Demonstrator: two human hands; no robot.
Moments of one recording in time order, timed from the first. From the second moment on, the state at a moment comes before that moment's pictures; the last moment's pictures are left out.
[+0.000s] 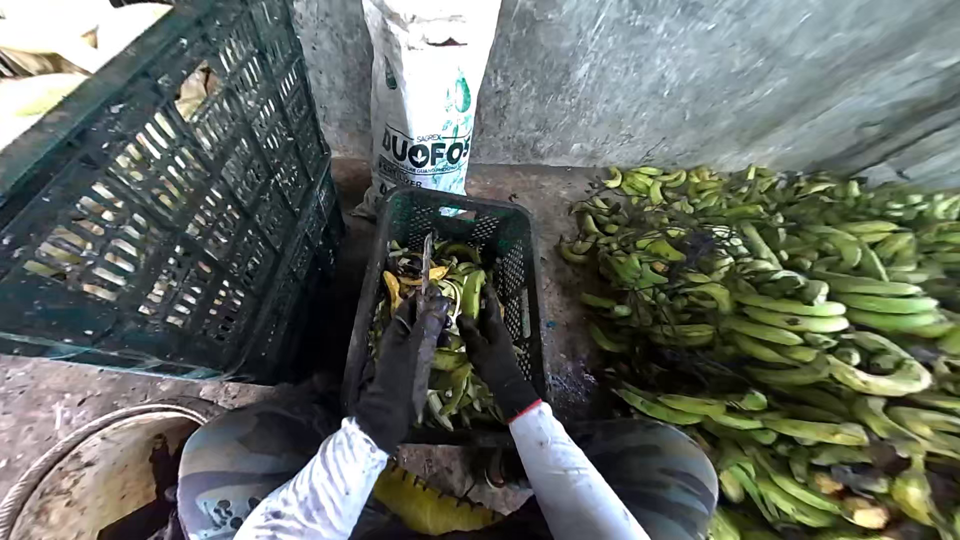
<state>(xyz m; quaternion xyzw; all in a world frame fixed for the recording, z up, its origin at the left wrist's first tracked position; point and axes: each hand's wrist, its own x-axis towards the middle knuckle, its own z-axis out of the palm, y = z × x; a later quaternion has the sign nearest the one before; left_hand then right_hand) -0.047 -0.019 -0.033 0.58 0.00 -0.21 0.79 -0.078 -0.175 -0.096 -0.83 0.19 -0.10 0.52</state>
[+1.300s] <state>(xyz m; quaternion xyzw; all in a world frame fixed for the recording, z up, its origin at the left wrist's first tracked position) -0.093 -0.073 0.010 0.48 -0.18 -0.23 0.82 -0.112 -0.250 0.023 -0.69 0.11 -0.23 0.67</state>
